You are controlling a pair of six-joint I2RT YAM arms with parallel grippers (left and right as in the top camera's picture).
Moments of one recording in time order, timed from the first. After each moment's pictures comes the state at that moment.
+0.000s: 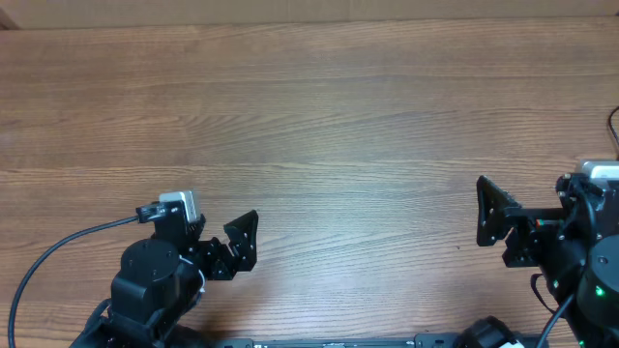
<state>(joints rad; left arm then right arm) -0.40 0.53 0.85 -0.85 0.02 -0.61 0.50 0.73 1.42 -1.16 0.38 0.33</state>
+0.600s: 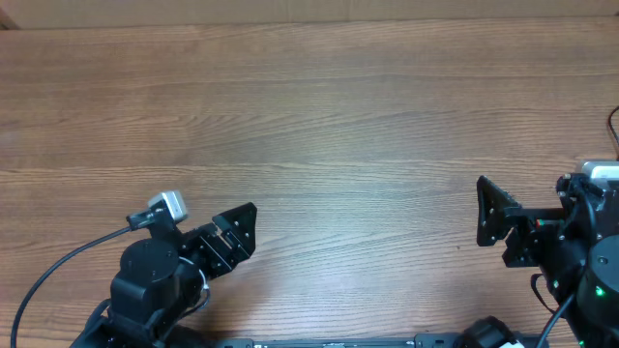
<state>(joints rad) -0.40 0.53 0.85 -0.83 0.04 -0.95 0.50 0.73 1.42 -1.16 0.38 0.33</state>
